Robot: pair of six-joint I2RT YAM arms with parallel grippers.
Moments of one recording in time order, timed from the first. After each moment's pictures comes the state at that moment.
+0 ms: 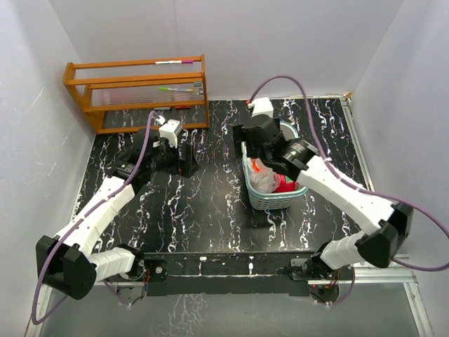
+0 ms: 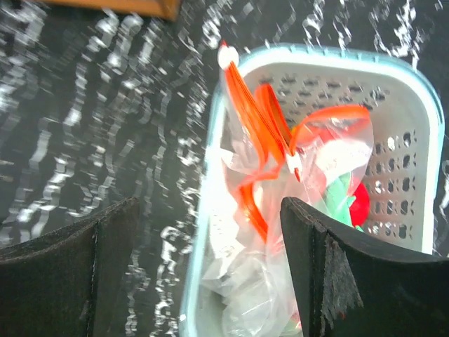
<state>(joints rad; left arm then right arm) -0.39 1.17 0.98 -0.44 0.27 -0.17 0.79 1.35 1.44 -0.63 0.45 0.35</state>
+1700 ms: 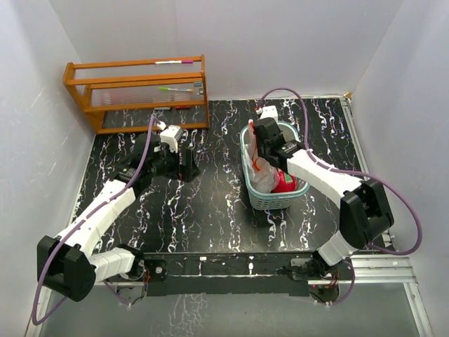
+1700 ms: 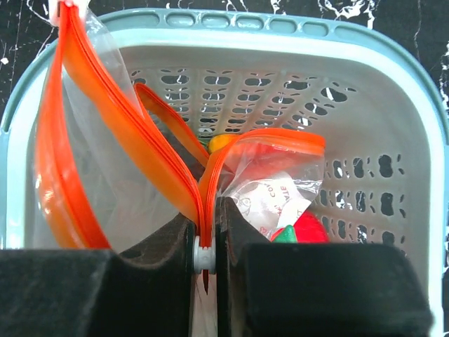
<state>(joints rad) -0.39 1.15 0.90 -0.39 0.30 -0.19 0.55 1.56 1.18 -0.33 0.43 0.21</state>
